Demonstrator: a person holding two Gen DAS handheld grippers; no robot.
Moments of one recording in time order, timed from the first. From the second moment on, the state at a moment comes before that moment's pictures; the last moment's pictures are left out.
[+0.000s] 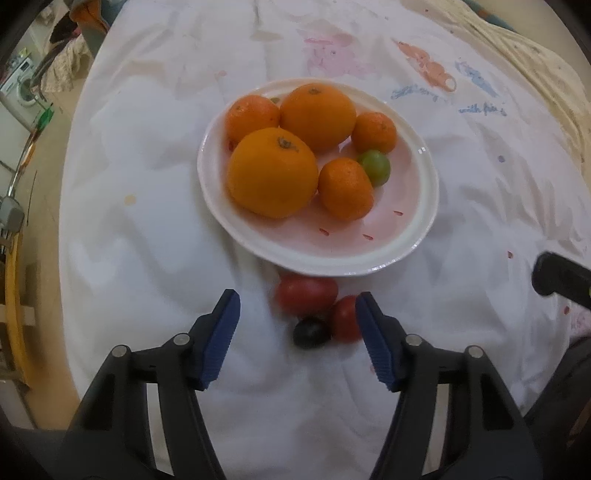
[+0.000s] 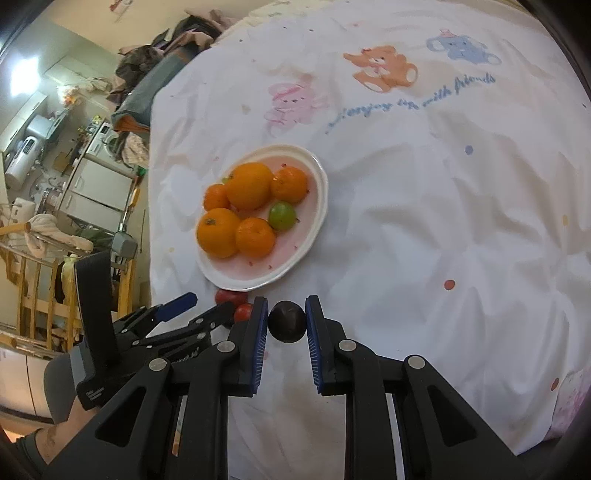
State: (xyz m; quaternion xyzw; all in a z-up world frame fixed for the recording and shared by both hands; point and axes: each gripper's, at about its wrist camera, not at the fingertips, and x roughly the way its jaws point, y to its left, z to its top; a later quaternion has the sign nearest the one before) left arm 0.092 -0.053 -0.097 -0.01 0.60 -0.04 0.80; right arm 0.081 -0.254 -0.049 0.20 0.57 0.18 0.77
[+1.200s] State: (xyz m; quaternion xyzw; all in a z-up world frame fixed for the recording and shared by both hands) left arm 0.064 -0.023 -0.021 -0.05 0.55 -0.05 0.83; right arm 0.079 -0.261 -0.027 0.22 0.54 0.20 0.79
